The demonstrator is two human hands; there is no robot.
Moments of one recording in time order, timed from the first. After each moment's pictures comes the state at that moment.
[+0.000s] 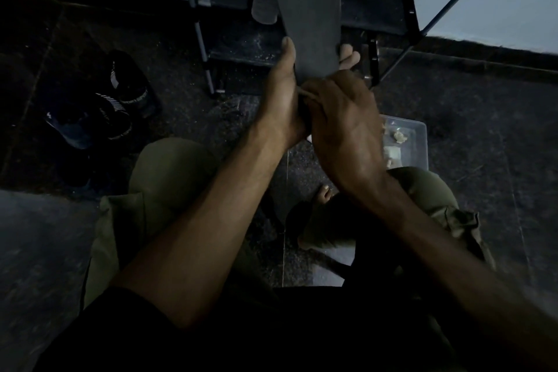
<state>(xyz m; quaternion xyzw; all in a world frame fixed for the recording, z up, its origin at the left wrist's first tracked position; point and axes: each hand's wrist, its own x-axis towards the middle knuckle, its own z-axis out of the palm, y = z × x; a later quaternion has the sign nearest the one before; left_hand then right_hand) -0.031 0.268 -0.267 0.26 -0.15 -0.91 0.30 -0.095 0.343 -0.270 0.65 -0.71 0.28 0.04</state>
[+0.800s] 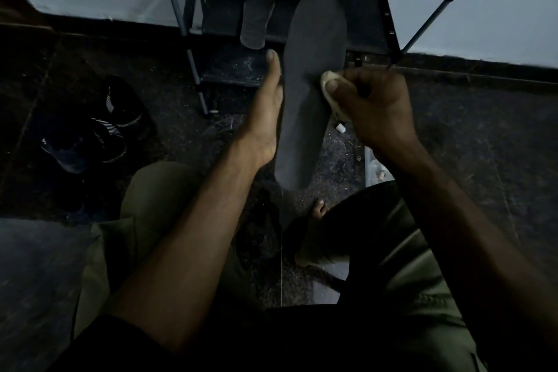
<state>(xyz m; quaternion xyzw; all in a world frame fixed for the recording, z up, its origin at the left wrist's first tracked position) -0.026 0.253 -0.276 0.30 -0.34 -0.85 0.27 -0.157 0.324 -0.247 0.48 -0.70 0.47 -0.23</state>
